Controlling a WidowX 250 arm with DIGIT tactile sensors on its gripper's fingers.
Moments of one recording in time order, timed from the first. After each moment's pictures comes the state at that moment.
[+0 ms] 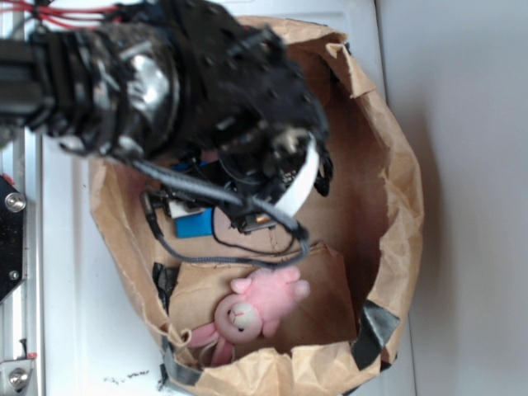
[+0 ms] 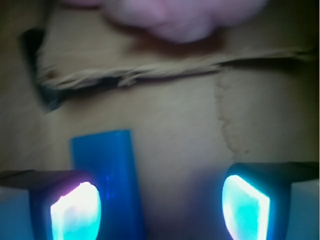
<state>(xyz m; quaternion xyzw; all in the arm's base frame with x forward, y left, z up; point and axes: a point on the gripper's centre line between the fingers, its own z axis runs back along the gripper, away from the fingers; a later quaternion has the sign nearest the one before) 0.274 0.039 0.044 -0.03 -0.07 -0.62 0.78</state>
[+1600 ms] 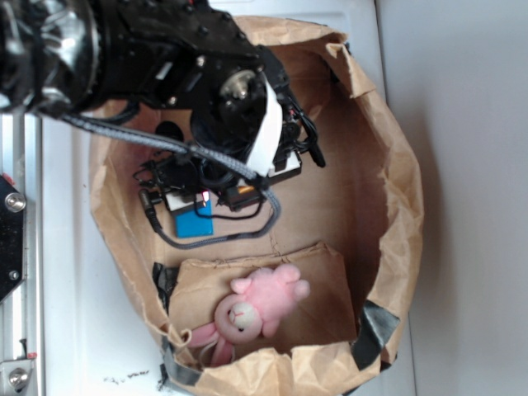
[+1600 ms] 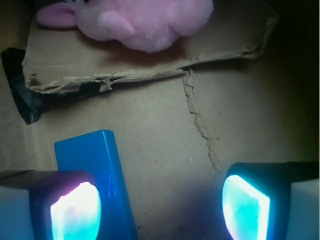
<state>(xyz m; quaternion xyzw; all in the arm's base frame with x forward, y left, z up) 0.274 0.048 0.057 0.00 -0.14 -0.59 0.80</state>
